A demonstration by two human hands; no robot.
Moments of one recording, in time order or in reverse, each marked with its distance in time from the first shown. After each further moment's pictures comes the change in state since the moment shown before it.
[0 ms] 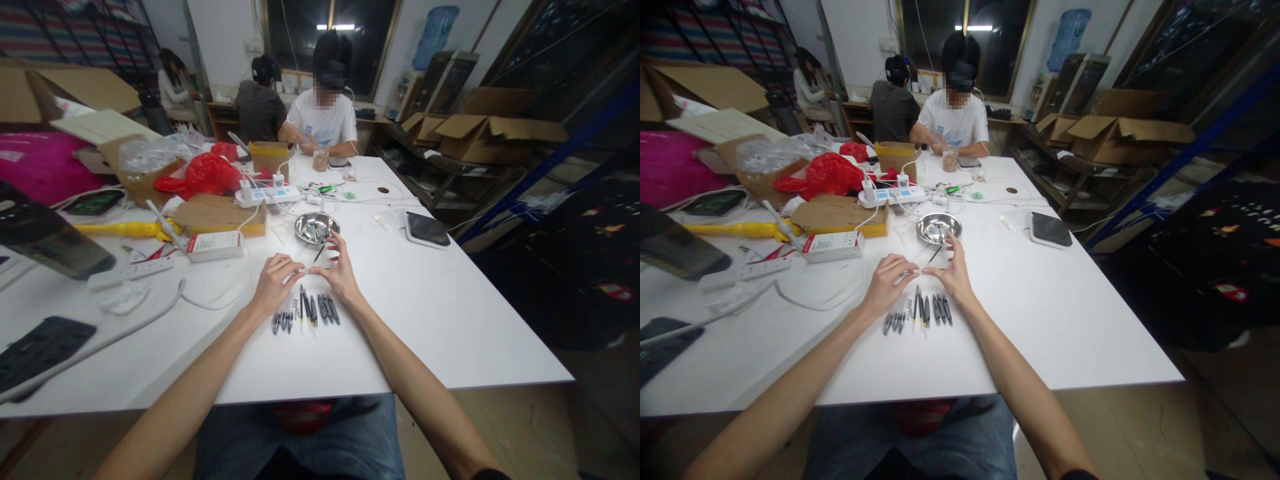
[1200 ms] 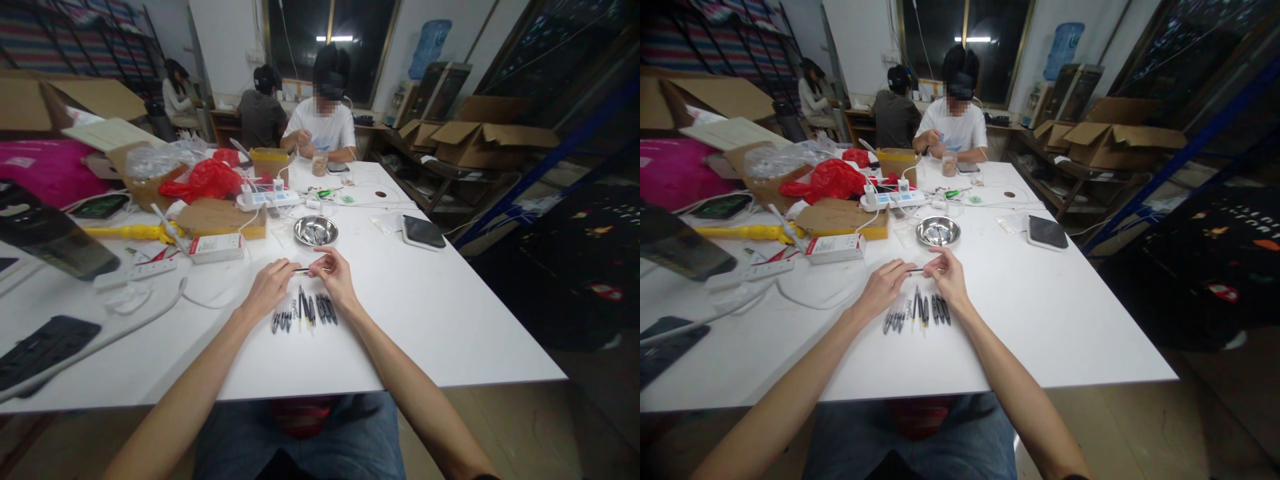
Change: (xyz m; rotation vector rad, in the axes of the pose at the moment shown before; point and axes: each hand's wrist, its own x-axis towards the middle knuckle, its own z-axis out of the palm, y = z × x) left_hand -0.004 0.001 -0.013 0.112 -0.189 -0.022; right_hand -0.014 -0.033 0.007 0.414 -0.042 0.129
